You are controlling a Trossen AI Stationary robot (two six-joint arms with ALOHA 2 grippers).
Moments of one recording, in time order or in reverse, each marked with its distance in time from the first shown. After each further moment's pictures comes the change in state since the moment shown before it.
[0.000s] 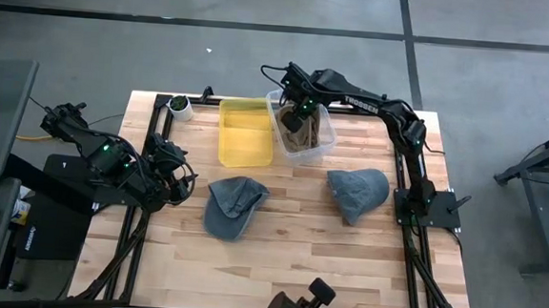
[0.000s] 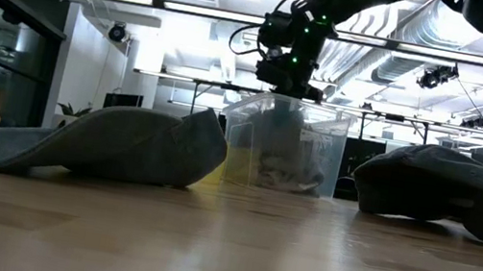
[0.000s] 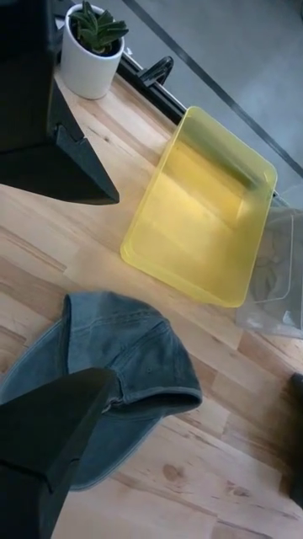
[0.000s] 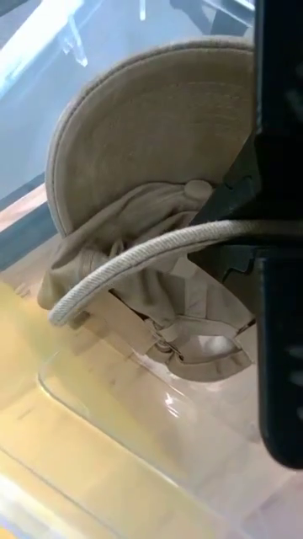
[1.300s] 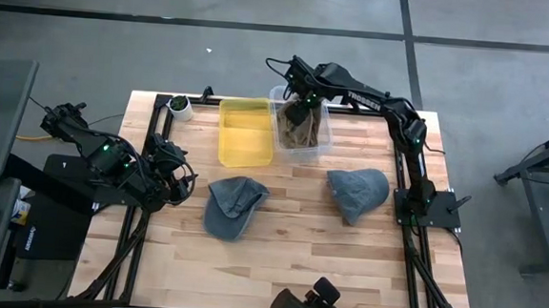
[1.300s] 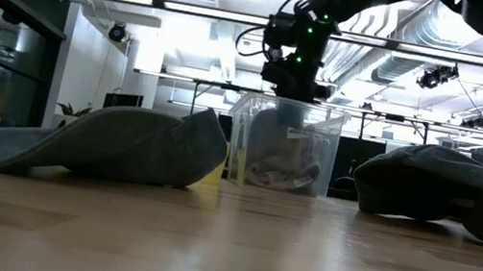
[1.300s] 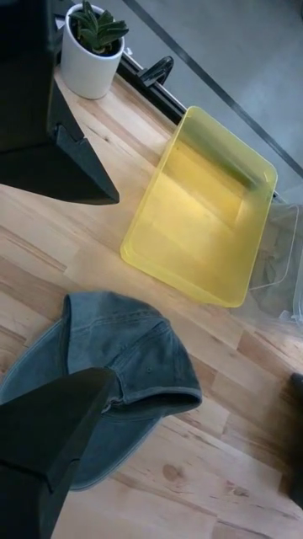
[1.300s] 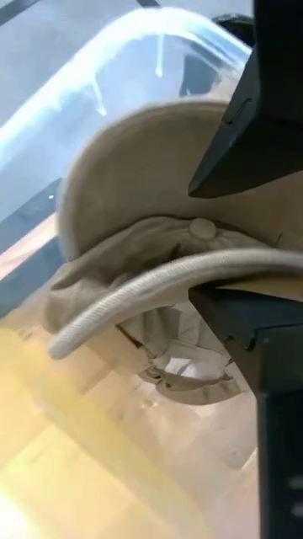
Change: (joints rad) left arm 0.000 0.000 0.000 0.000 0.000 0.000; right arm -0.024 0.002 0.056 -0.054 -0.007 0.060
